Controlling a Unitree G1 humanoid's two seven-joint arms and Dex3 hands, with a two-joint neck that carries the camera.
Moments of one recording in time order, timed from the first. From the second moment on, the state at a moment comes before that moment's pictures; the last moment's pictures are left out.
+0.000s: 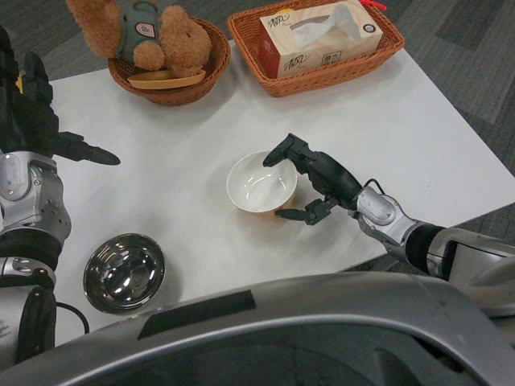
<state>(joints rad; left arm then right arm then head) -0.61 0.21 -0.03 0.92 -0.53 -0.65 -0.16 -0.25 -0.61 0.86 0.78 0.62 -0.98 0.05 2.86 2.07</state>
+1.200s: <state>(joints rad) -0.52 0.16 -0.01 0.78 -0.54 -0.70 -0.15 -0.32 -0.66 0.52 0.52 0.62 -0.99 0.02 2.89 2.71</state>
